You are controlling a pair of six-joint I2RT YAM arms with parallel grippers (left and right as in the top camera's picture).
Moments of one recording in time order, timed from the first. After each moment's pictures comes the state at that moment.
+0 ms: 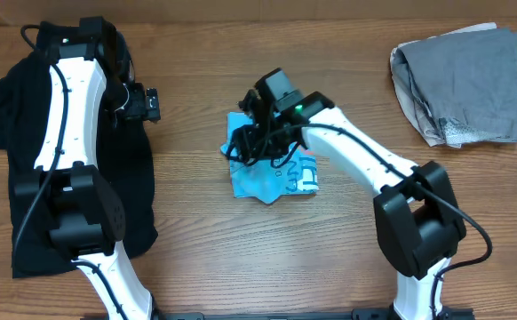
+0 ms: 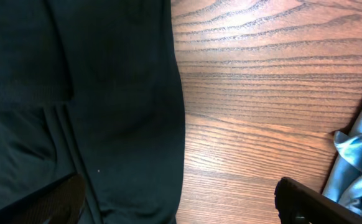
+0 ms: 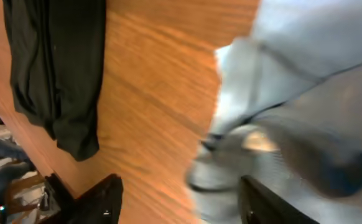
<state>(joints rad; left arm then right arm) 0.10 2.07 1.93 -1.36 0.00 -0.10 0.59 2.03 1.57 -0.74 -0.54 0.36</state>
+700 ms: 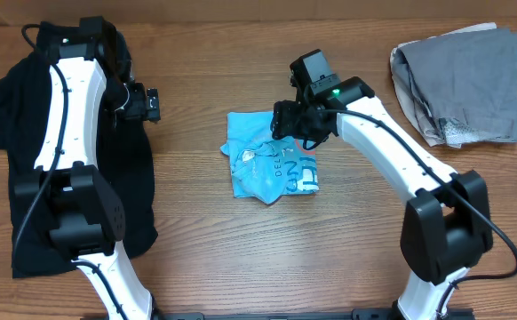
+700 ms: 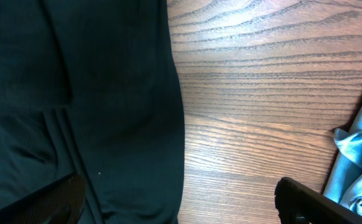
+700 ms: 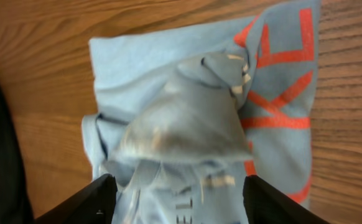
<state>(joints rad) 0.10 2.07 1.93 -1.36 0.01 -0.07 0.44 1.95 1.57 -0.82 -0.20 0.52</state>
